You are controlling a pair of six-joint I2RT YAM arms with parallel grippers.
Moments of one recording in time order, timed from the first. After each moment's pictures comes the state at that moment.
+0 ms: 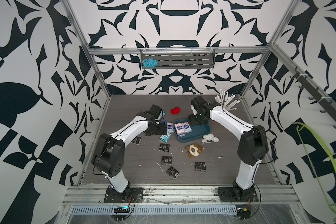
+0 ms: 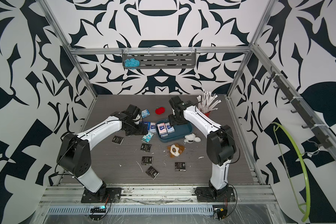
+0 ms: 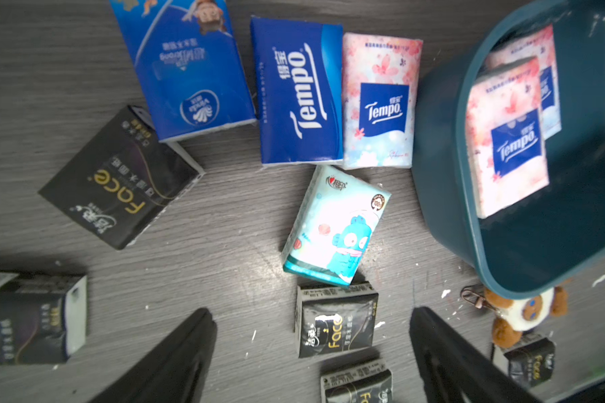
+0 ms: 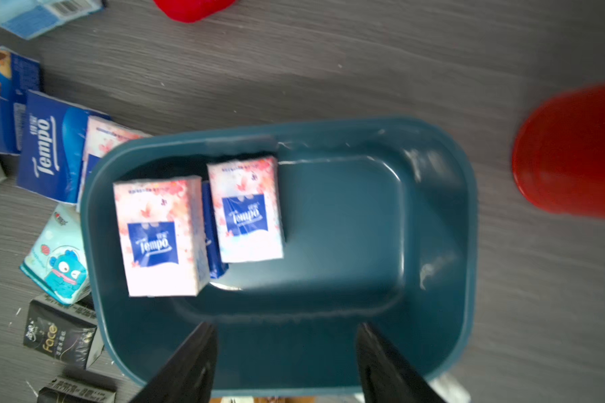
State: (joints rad) left arm -0.49 1.70 1.29 -0.82 0.13 -0.37; right arm 0.50 1.85 1.60 -0.96 0.03 0.31
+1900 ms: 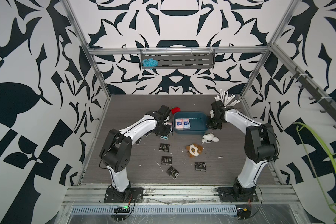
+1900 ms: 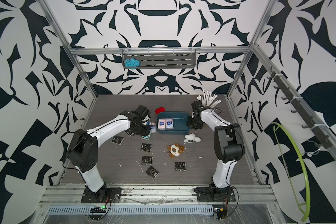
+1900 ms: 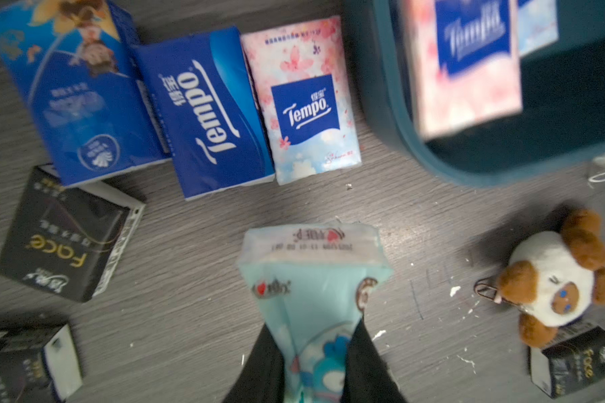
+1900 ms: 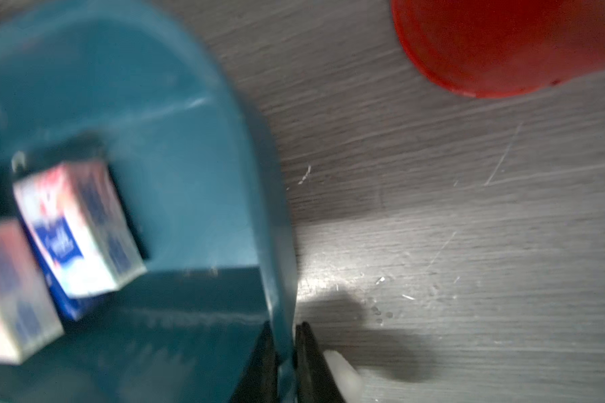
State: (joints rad) left arm -0.59 1.78 1.37 -0.85 0.07 -0.29; right arm 0.18 1.84 1.33 -0.76 -0.16 0.46
